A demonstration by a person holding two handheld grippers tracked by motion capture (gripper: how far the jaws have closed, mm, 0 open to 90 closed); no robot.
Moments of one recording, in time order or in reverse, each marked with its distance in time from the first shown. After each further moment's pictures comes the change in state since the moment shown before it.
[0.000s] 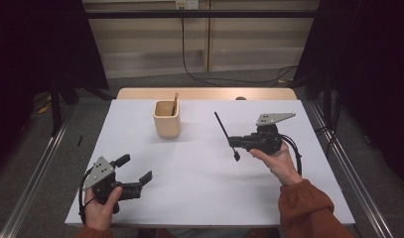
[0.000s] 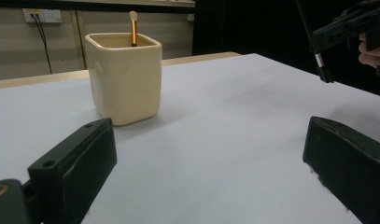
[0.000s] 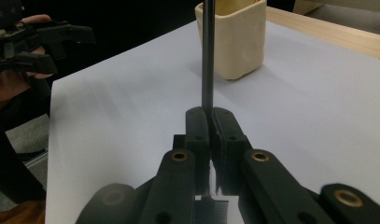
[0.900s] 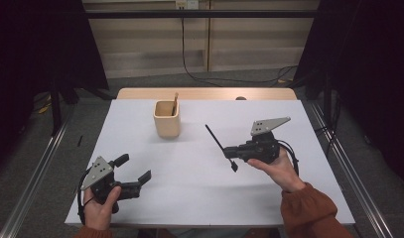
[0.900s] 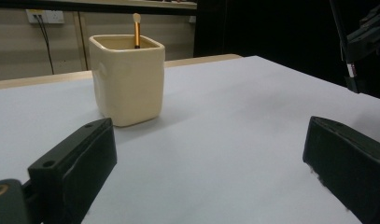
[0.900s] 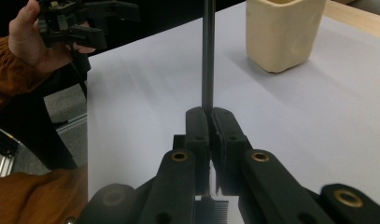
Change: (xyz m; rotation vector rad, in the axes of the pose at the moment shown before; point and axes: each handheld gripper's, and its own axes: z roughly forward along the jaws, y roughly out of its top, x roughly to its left) left arm 0.001 0.000 -0.001 -0.010 0.005 -0.010; right arm 0.031 0.006 0.001 0.074 0.096 -0.077
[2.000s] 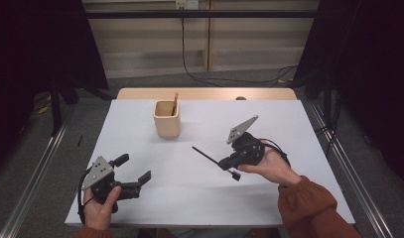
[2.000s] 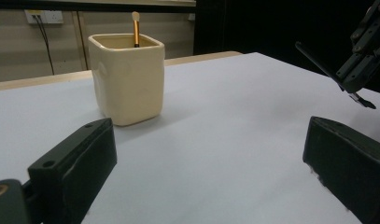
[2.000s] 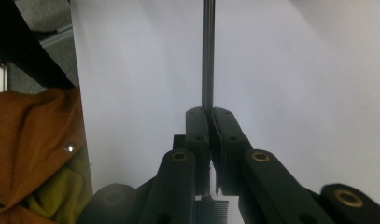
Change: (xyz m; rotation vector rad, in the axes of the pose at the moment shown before) left arm 0.002 0.000 0.000 0.013 -0.001 0.020; right arm 0.010 0.016 0.034 0.407 0.006 -0.083
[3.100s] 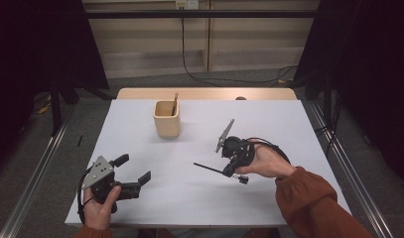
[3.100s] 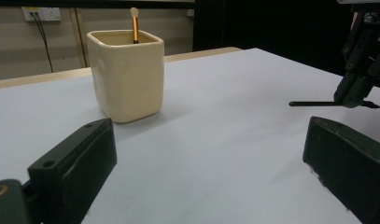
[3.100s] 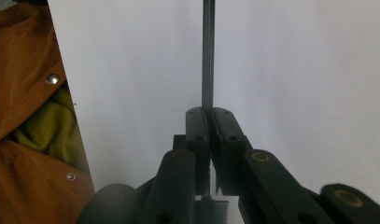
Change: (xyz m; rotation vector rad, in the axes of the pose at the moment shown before) left arm 0.000 0.000 0.000 0.016 -0.004 0.007; right arm -0.001 0.015 0.022 0.361 0.003 -0.050
